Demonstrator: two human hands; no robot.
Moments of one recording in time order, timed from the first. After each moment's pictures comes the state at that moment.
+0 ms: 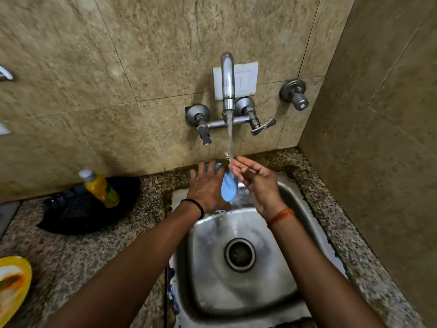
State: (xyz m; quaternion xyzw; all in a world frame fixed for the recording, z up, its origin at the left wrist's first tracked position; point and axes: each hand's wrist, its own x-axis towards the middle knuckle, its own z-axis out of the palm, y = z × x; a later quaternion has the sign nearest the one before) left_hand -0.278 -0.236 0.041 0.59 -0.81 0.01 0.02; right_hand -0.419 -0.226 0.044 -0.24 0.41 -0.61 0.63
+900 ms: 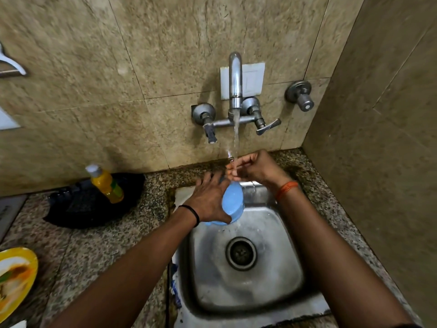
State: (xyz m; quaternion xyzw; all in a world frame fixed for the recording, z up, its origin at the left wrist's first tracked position) left_hand -0.262 -0.217 0.032 0.53 -0.85 -0.07 -0.01; right_hand -0.427 -0.250 0.083 -0.50 0.52 -0.34 0.60
